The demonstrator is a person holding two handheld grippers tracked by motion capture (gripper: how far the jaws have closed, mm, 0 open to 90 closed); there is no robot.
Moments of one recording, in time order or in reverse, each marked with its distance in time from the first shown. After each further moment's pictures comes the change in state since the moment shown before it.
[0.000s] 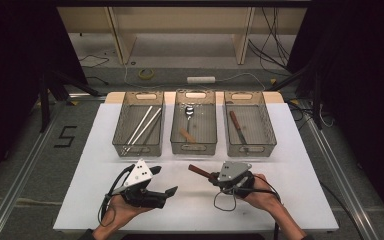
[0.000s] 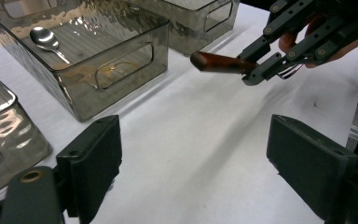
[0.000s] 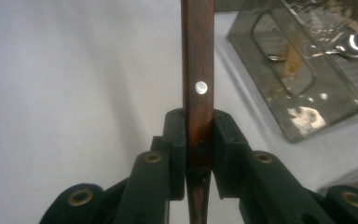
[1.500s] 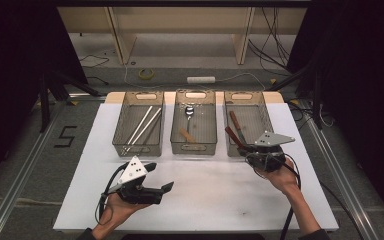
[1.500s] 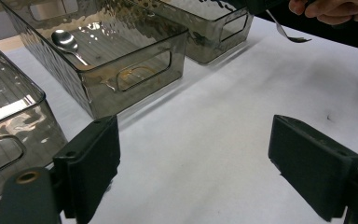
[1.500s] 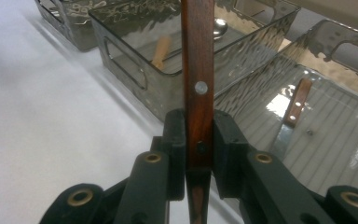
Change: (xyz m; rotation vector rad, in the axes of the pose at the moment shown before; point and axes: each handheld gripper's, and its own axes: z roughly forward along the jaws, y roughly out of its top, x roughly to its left) left arm 0.010 -0.003 -0.003 -0.034 0.029 -0.040; right arm -0.075 -0.031 -0.044 -0.119 -0.195 0.365
